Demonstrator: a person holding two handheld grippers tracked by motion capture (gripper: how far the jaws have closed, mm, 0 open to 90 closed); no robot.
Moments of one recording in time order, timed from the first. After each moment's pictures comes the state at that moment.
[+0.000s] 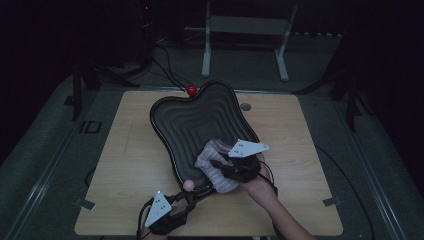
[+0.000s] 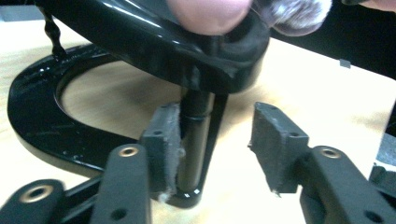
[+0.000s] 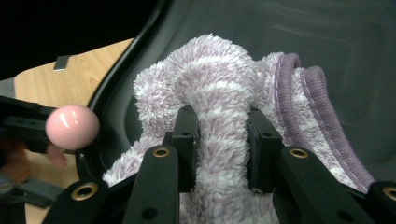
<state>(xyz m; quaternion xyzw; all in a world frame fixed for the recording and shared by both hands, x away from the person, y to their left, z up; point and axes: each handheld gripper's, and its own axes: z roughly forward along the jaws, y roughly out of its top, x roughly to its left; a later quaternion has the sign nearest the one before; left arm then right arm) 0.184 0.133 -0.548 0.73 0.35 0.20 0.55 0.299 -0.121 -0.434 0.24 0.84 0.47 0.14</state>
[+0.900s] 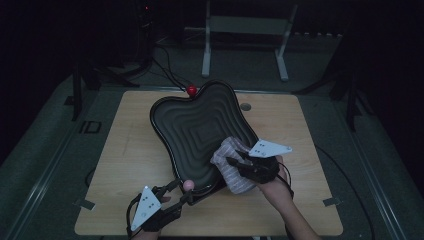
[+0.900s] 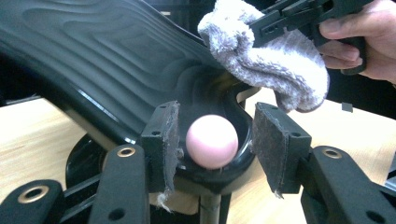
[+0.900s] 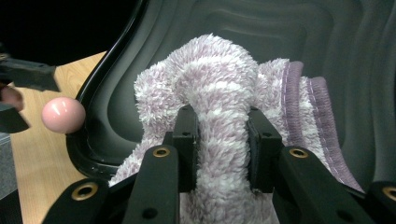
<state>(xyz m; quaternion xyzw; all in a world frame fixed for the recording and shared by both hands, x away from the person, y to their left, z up) 0.182 0.140 -0.492 0.70 0.32 0.26 0.58 0.291 -0.161 -0.424 0.26 0.82 0.49 0.16</state>
